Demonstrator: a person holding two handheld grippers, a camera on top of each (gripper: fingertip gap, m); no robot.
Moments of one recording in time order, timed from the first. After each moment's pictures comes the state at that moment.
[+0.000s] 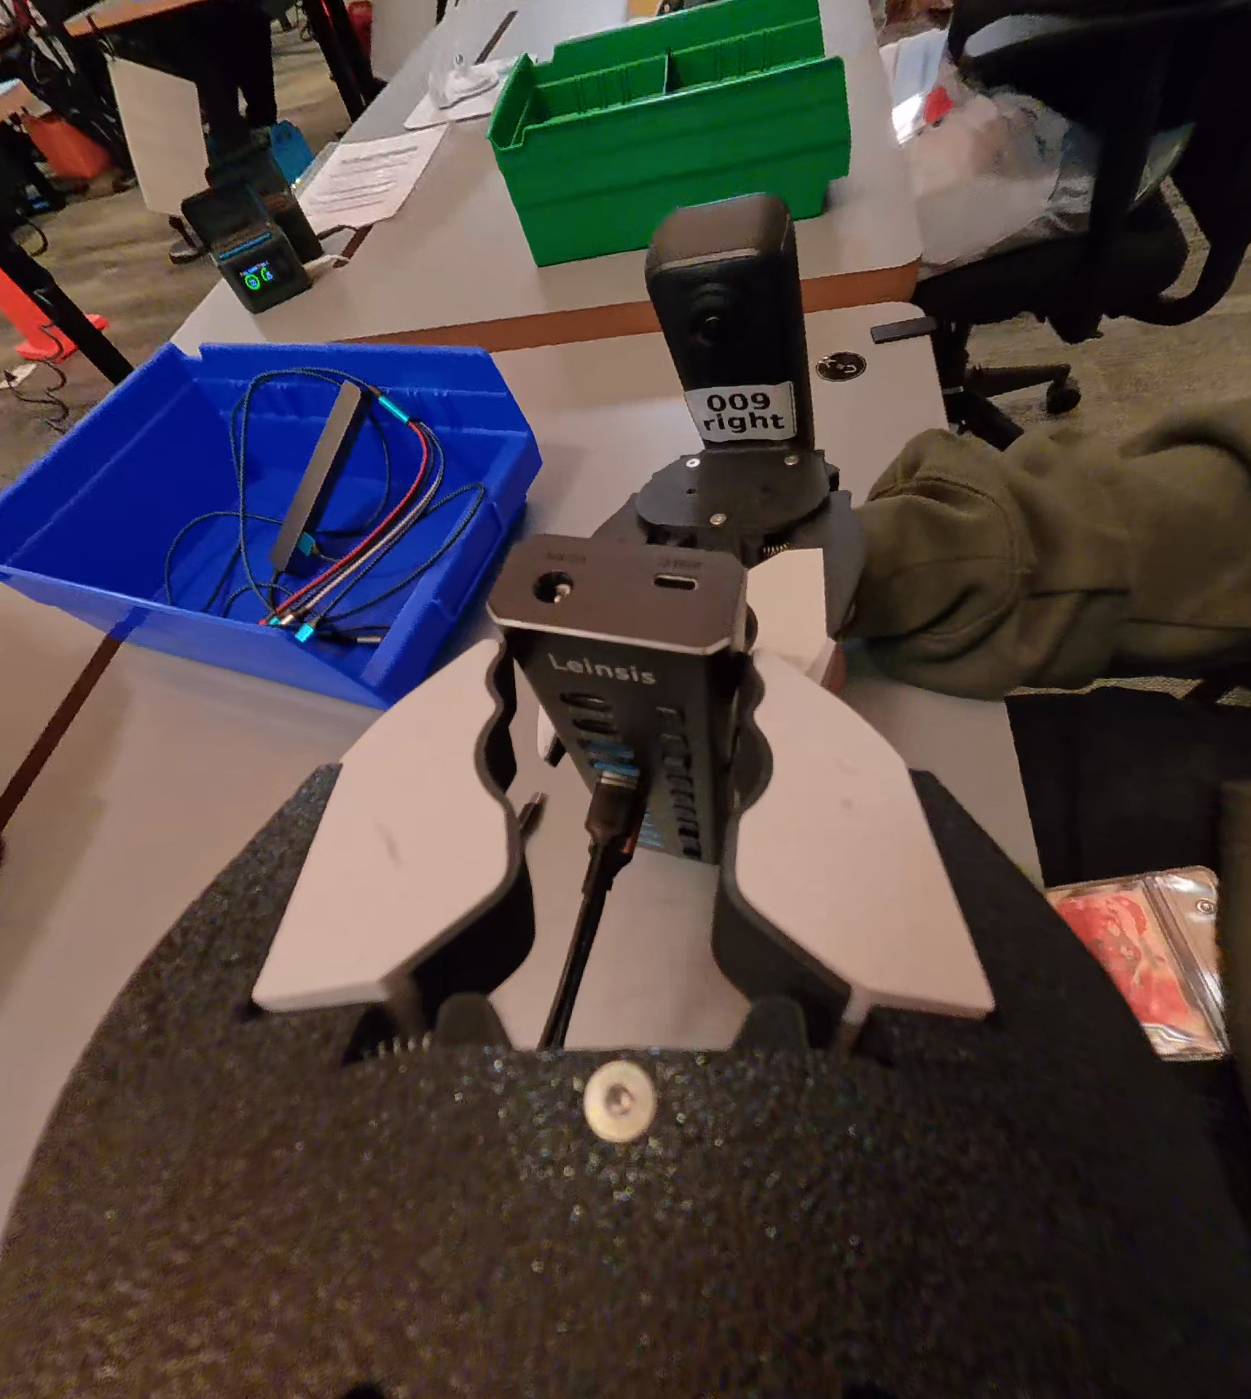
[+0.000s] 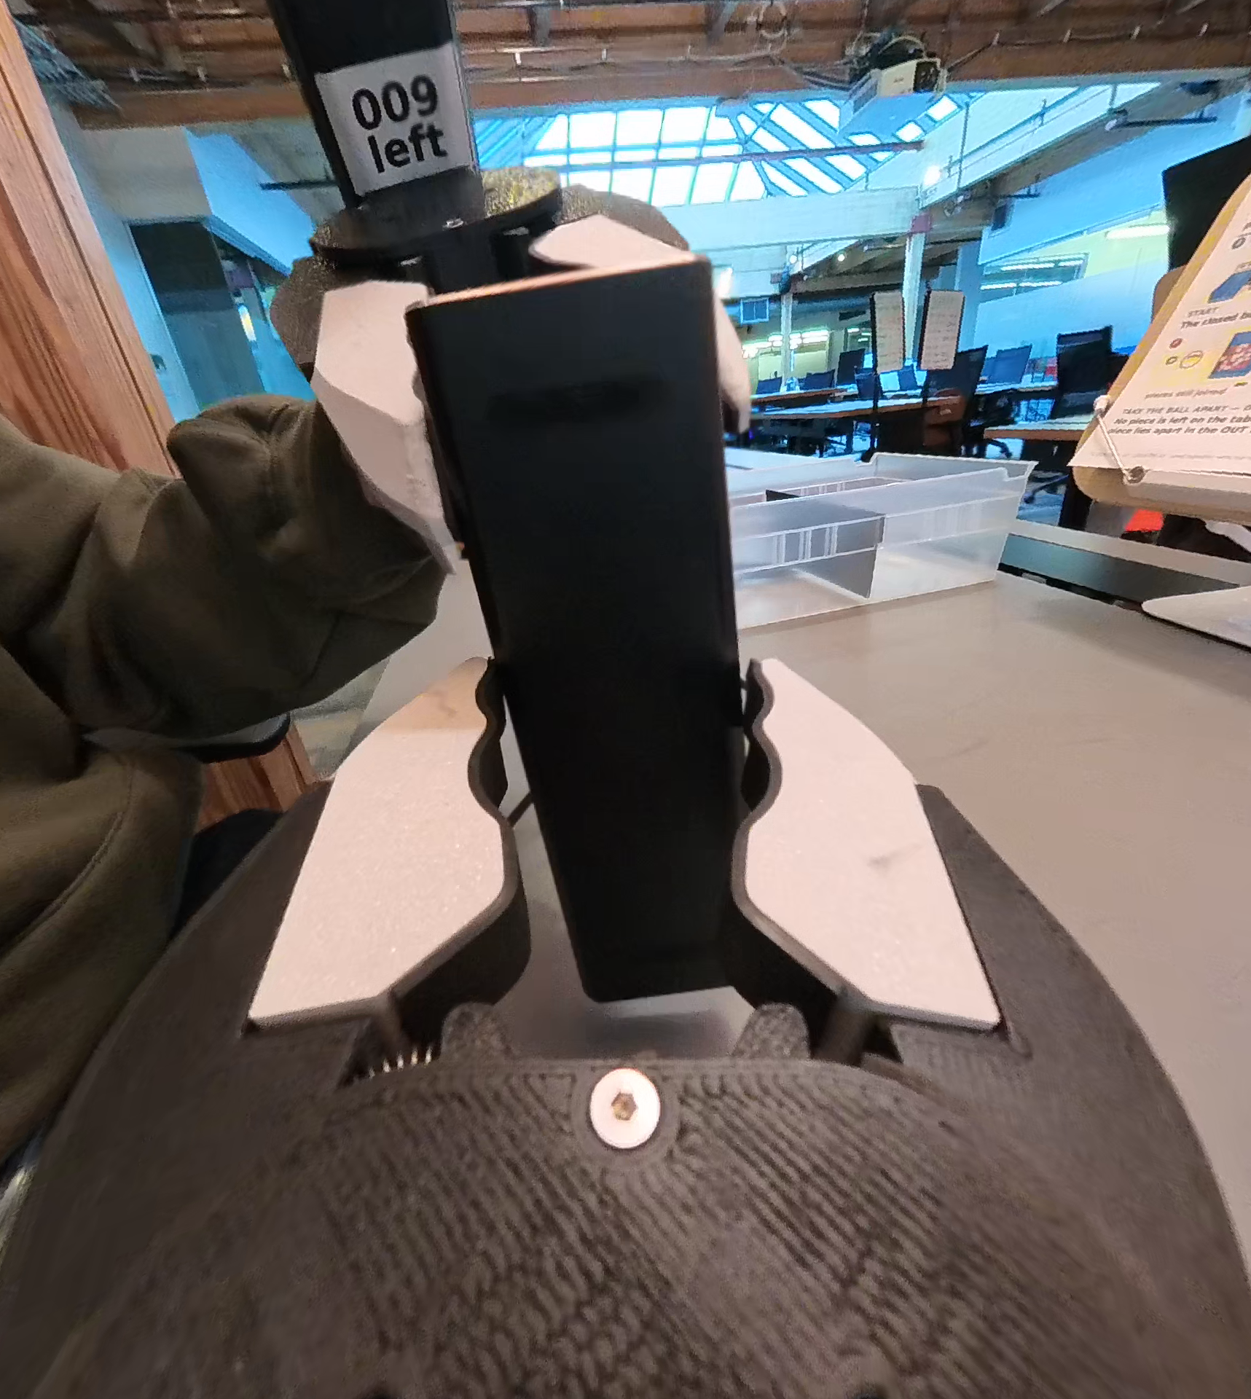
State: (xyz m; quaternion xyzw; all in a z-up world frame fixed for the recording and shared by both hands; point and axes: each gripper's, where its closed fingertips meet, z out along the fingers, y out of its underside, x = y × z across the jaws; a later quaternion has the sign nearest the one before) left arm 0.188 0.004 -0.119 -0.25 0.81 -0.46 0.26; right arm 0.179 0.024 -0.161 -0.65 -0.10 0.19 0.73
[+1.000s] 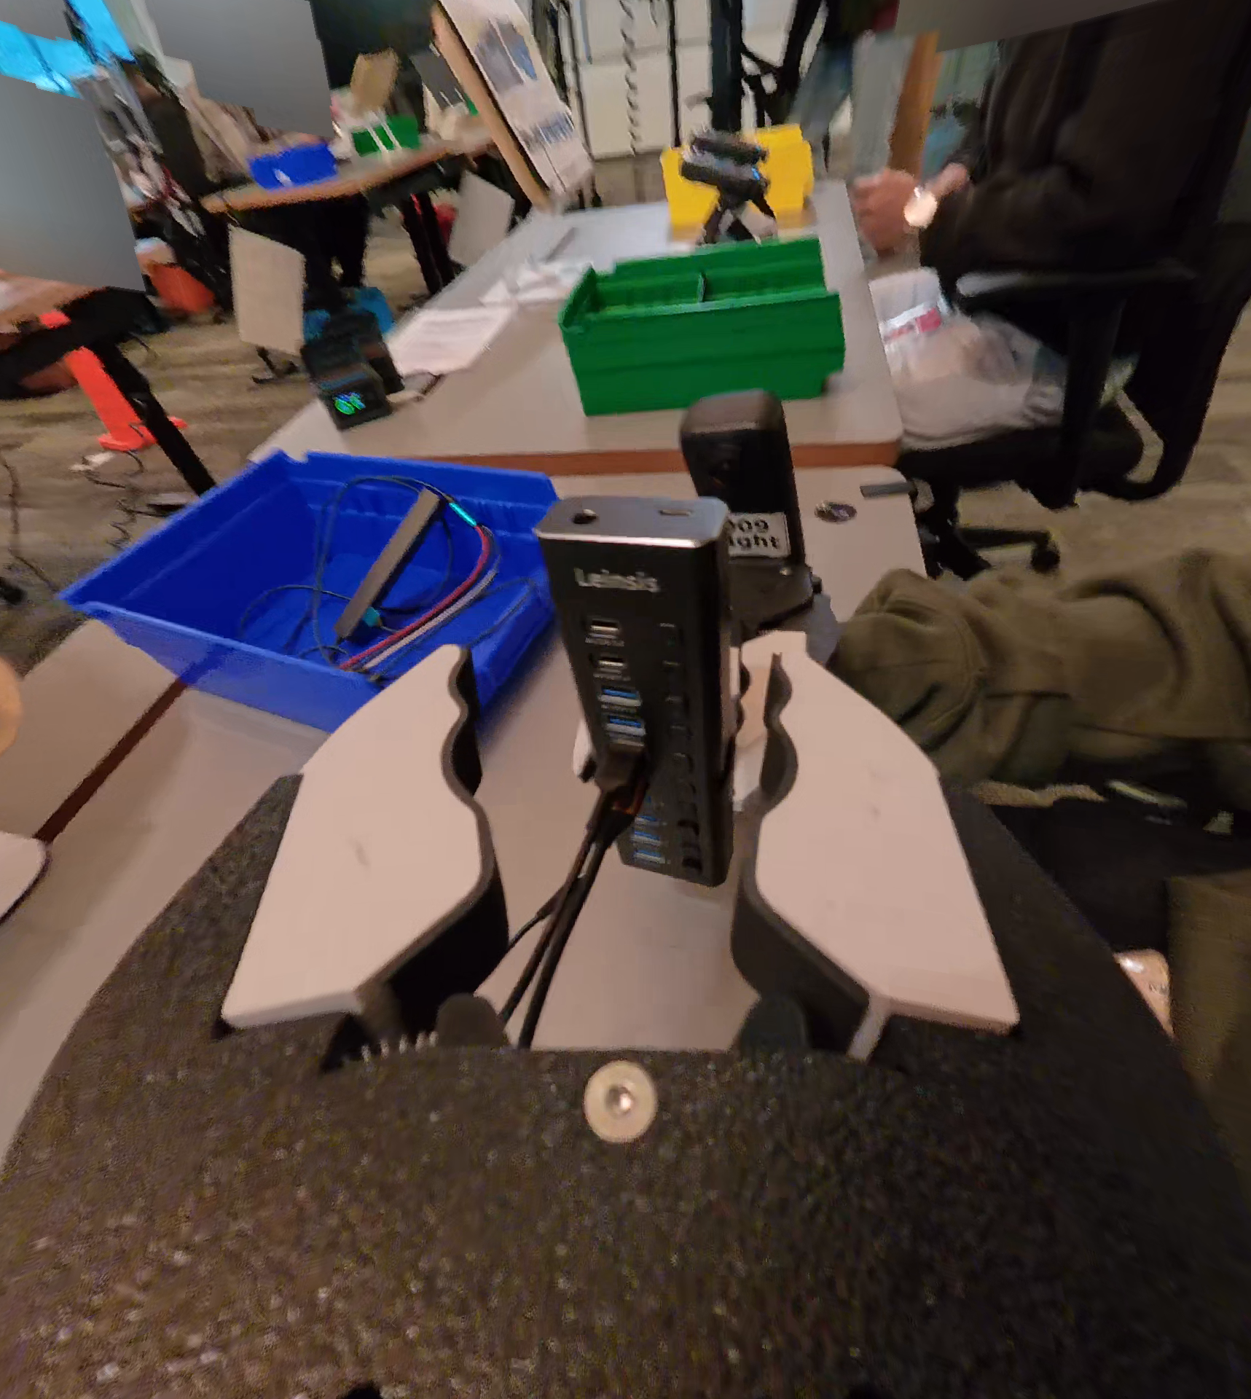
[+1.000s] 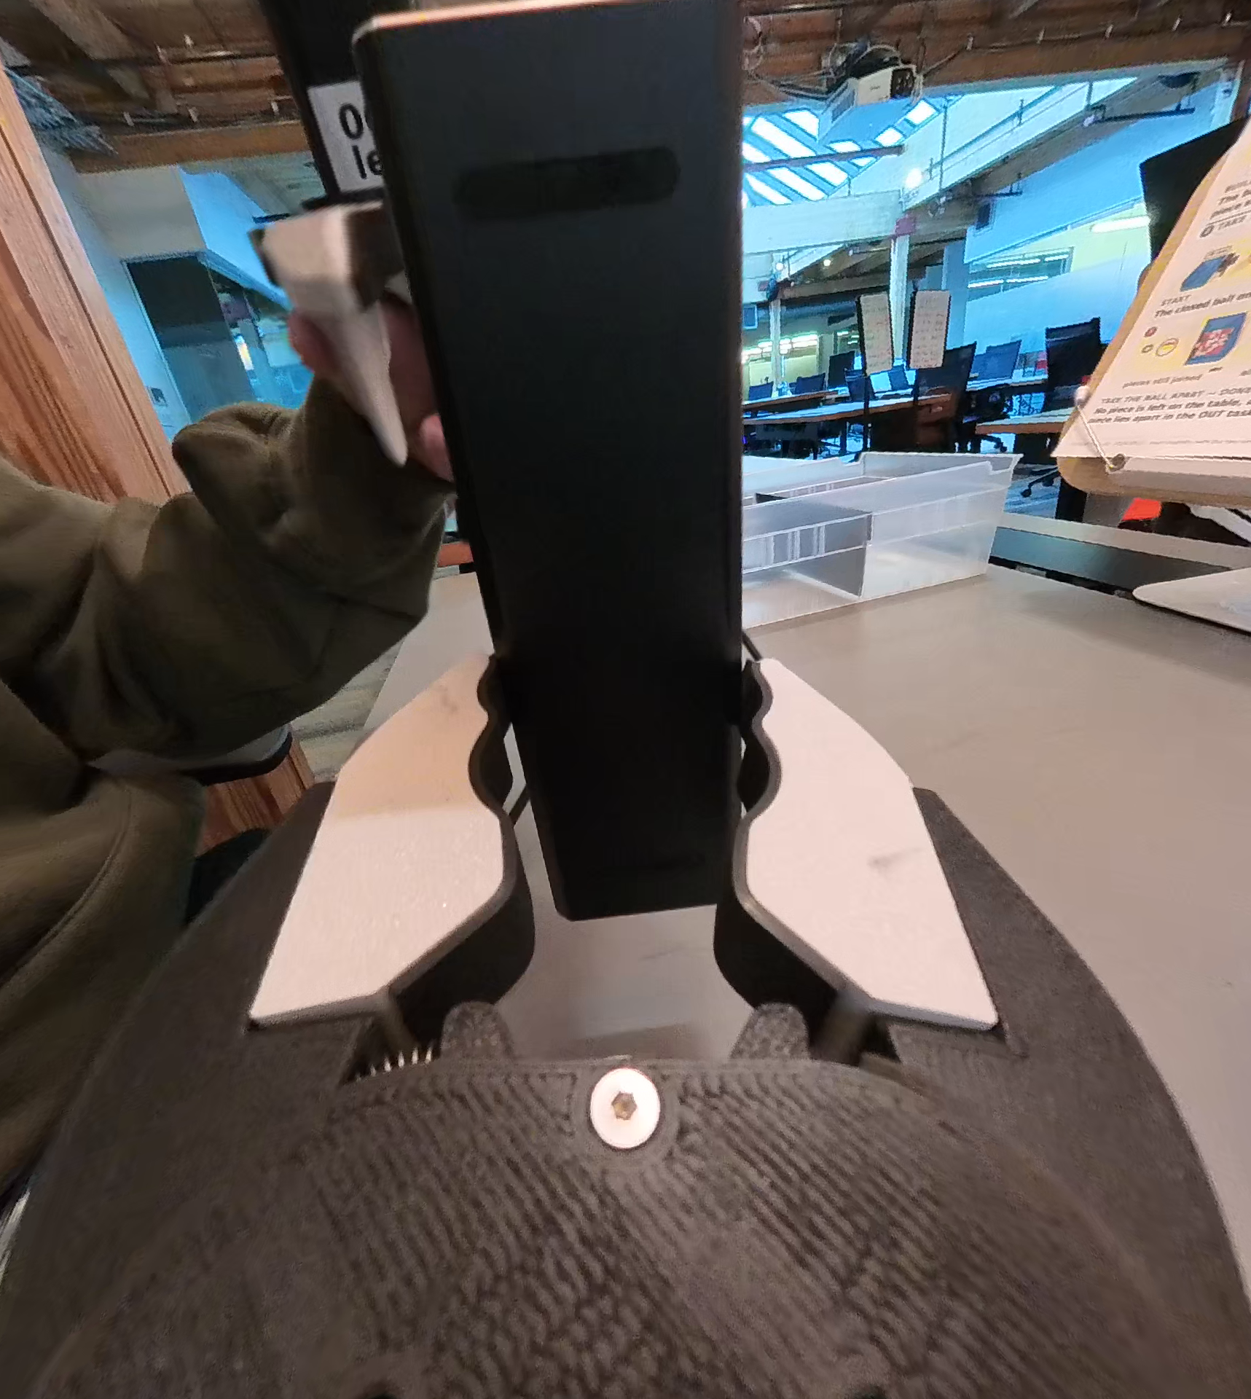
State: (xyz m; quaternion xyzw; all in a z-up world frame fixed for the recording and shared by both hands) left arm 0.180 0.028 -0.077 -0.27 0.75 -0.54 0.28; right arm 0.185 0.024 -0.160 -0.65 -0.08 0.19 0.73
